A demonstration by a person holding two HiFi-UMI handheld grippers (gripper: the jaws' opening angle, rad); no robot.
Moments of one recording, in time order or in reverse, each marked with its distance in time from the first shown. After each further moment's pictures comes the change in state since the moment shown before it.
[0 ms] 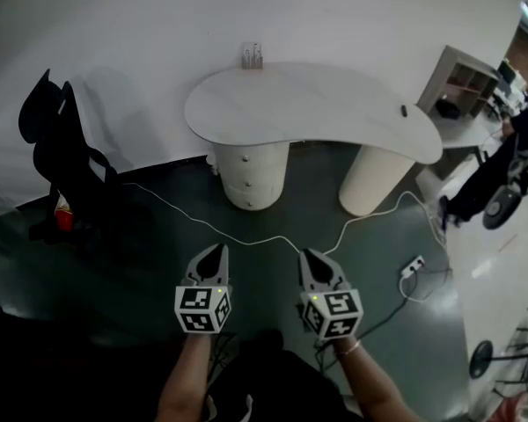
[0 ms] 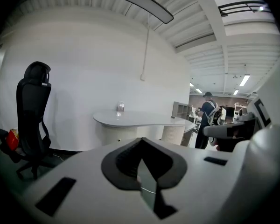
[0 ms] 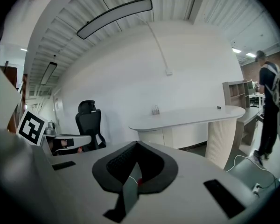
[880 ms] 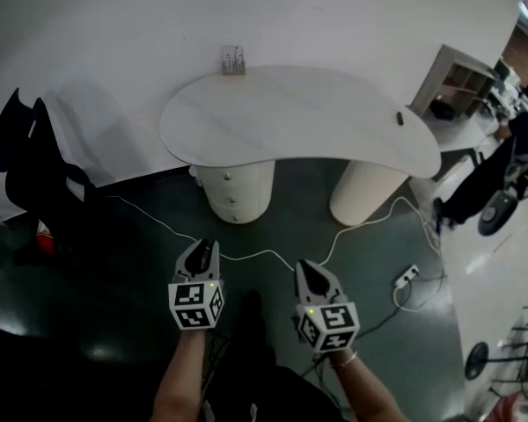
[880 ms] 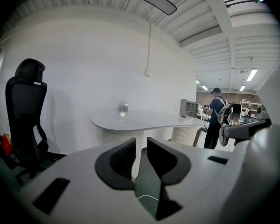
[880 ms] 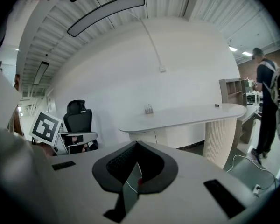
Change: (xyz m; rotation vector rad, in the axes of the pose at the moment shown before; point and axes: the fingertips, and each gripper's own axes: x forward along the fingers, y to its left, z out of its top) left arm 0.116 0.031 0.027 0.015 0.015 0.060; right arm 0.061 -0.059 0.015 0.027 0.013 -0.050
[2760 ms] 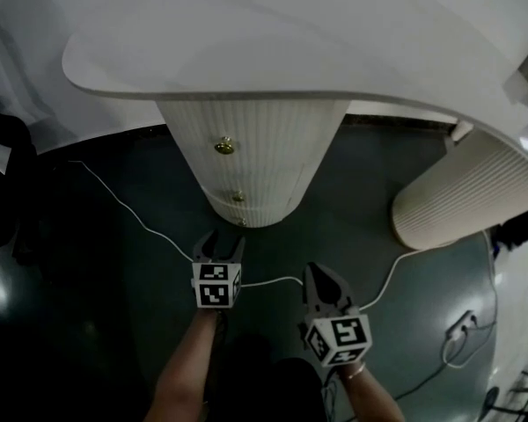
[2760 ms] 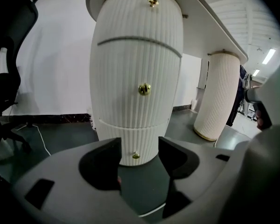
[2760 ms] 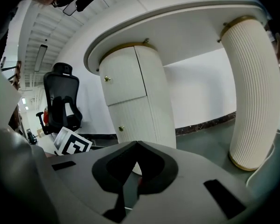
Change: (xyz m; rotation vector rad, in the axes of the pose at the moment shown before) left arm 0.436 0.133 -0.411 -0.041 0.241 0.036; right arm 0.388 -0.129 -0.306 -0.056 0.054 0.085
